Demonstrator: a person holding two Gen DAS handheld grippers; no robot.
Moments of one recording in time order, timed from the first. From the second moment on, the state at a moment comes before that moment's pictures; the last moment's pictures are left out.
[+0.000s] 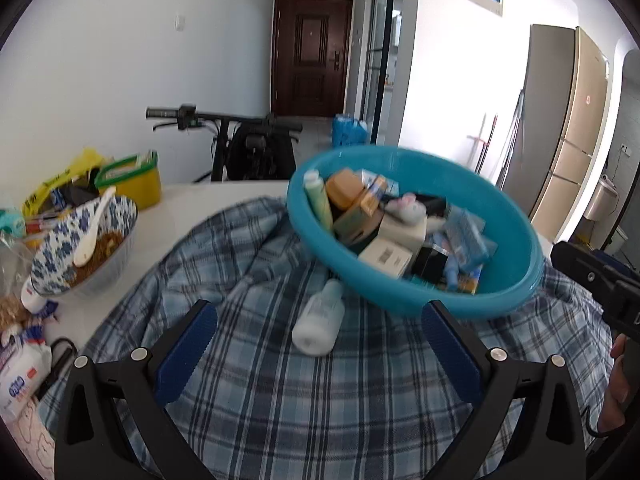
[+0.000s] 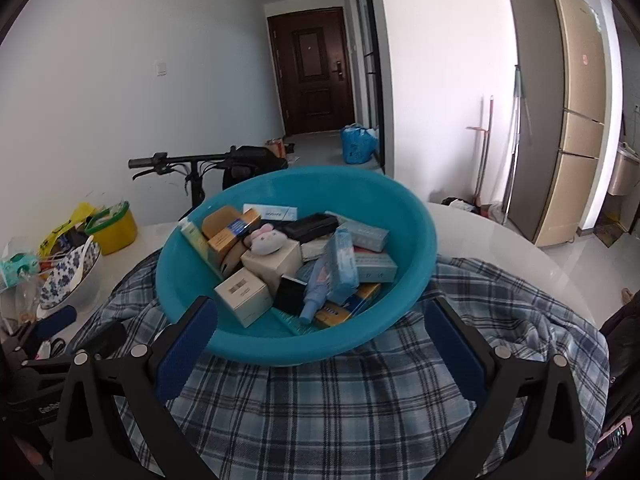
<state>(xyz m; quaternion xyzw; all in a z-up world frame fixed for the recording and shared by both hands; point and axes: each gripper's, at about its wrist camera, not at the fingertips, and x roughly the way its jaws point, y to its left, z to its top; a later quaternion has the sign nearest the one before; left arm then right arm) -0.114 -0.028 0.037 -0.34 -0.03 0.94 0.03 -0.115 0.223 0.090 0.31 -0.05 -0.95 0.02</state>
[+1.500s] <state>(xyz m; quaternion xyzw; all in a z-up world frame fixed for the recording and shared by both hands) -0.202 -0.007 -0.069 -0.47 0.09 0.88 0.09 -0.116 0.291 -0.006 0.43 -0.10 -0.90 -0.04</state>
